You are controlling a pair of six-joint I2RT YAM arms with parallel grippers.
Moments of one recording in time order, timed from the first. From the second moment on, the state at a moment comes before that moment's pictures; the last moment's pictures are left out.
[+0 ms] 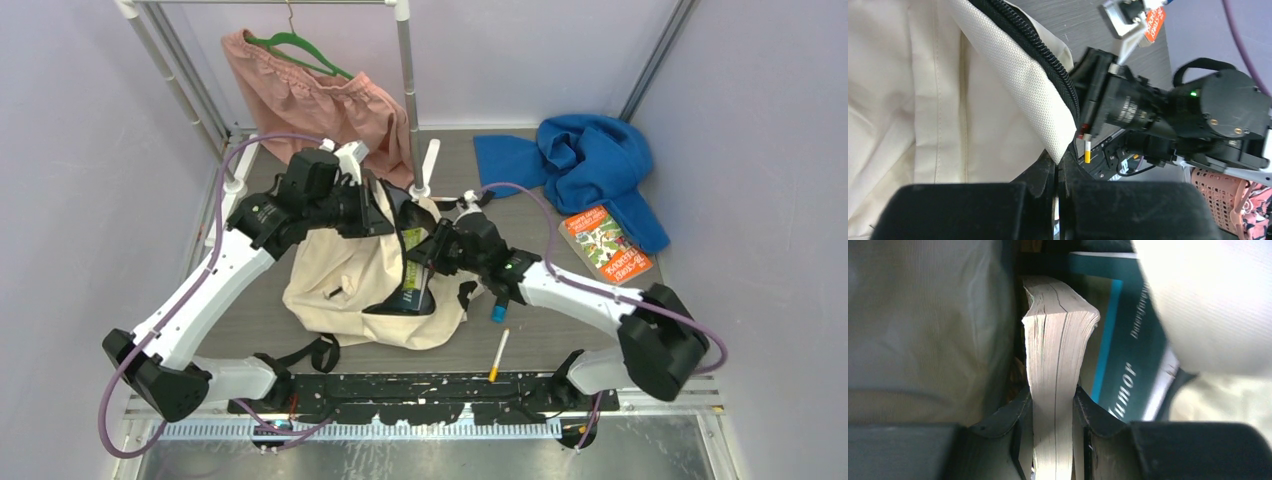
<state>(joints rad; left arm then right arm) -0.61 1.26 1.40 -0.78 0.25 -0.59 0.77 1.31 0.76 0.07 -0.08 1.07</state>
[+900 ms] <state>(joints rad) -0.45 1.19 1.35 -0.76 0.28 -0.60 0.69 1.00 0.87 -0.53 0.24 0.77</state>
